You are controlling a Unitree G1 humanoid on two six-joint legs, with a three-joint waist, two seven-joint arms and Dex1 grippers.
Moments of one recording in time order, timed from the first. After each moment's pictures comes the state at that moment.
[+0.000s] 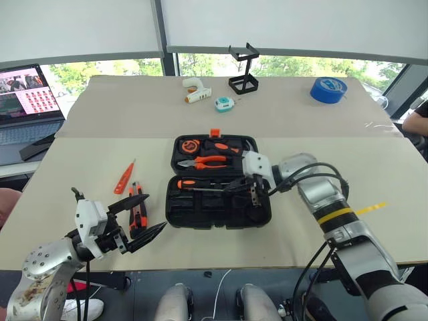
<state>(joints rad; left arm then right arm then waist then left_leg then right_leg) 0.24 0.60 0.30 -0.39 -0.59 0.15 -0.99 -0.79 -0.45 0.34 0.49 0.04 0.00 1.26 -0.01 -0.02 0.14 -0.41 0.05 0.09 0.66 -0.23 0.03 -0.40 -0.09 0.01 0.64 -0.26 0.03</state>
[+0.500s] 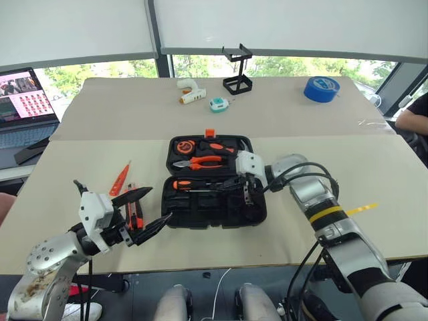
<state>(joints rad) 0.29 0.61 0.32 -0.51 -0.62 0.23 -0.89 -0.77 -0.39 0.26 0.46 0.11 0.05 1.26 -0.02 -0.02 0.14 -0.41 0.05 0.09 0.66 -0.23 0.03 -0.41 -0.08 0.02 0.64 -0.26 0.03</state>
